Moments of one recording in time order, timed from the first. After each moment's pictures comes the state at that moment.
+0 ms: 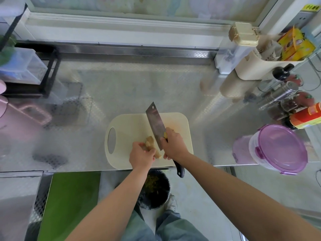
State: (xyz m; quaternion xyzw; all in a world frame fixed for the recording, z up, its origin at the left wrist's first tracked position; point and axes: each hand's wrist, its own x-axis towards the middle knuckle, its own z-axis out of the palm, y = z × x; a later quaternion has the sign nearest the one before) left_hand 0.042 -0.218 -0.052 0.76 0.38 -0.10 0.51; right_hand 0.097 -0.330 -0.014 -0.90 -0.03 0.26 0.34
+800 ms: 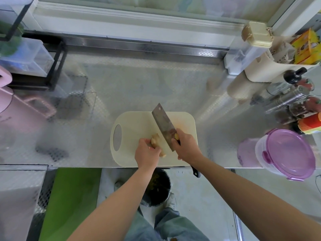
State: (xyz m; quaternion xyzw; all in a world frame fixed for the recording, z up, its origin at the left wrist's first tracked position) left_hand 0.044 -0.216 -0.059 0.76 0.37 -0.09 0.52; right_hand 0.097 -0.349 -0.016 -0.92 -0.07 0.24 0.29
